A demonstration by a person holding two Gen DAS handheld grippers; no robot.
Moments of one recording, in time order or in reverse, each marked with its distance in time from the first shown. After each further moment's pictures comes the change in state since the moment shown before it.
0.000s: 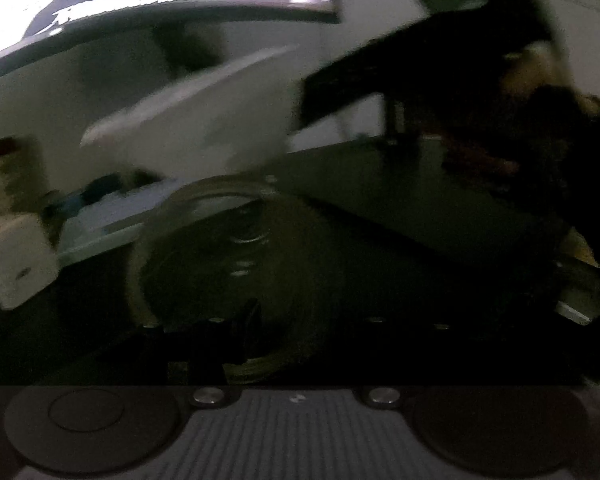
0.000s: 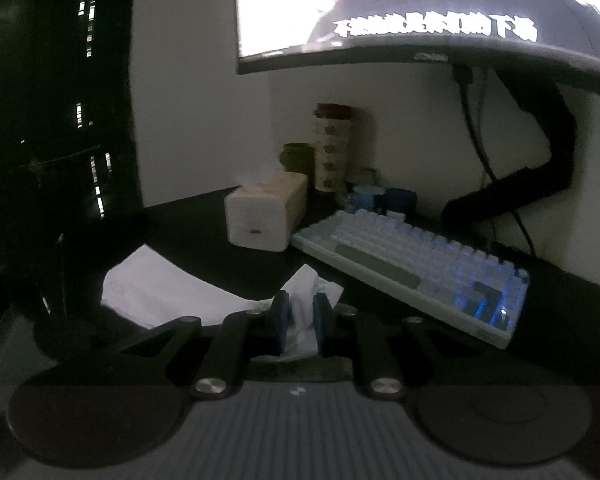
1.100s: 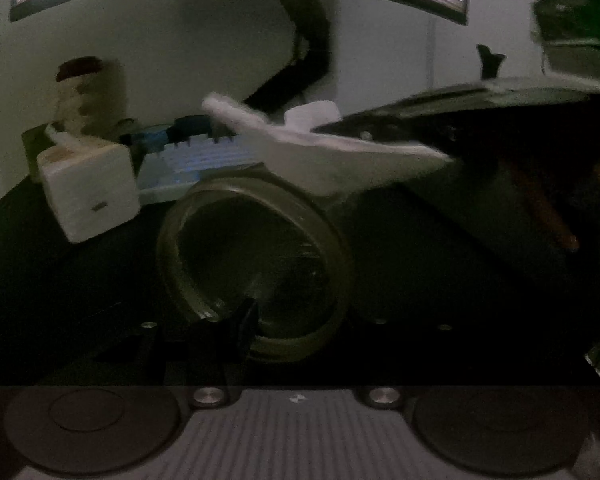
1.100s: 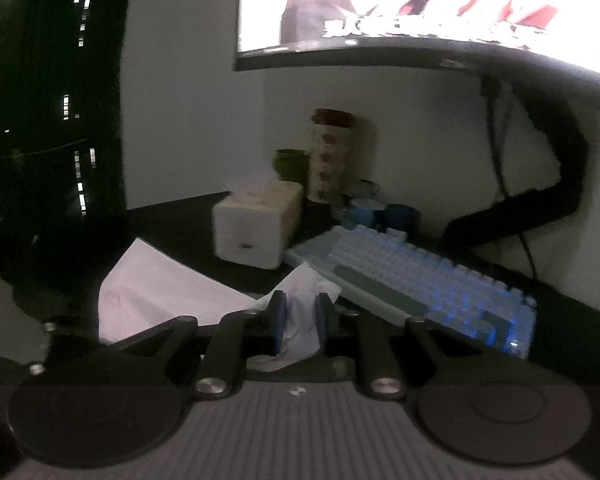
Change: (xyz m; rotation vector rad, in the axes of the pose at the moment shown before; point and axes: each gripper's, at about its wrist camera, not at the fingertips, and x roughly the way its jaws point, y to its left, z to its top) left arm -0.011 0.054 0.009 -0.231 0.107 0.134; right arm 0.044 0.019 0.014 -0.049 -0.016 -0.049
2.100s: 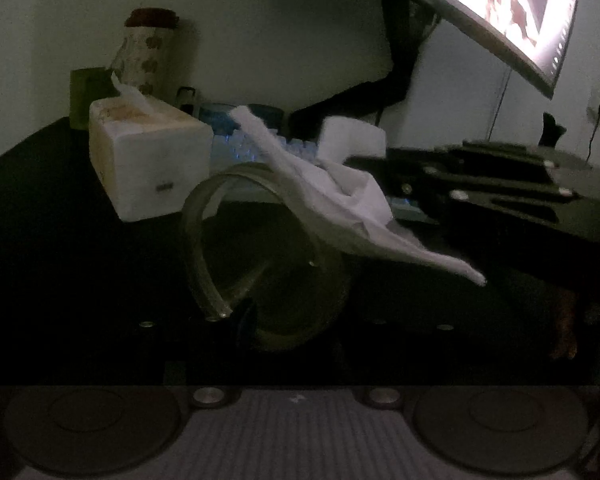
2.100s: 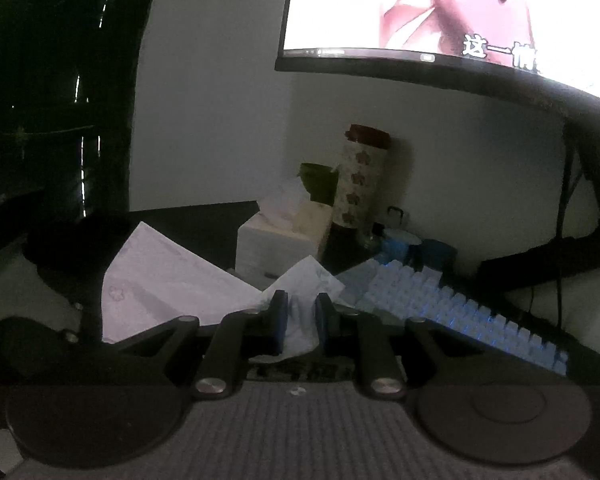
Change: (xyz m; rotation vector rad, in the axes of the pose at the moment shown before) left arm 0.018 0.074 0.016 -0.265 -0.004 -0.023; right arm 0.053 0.027 0.017 -0.077 -0.030 -0.045
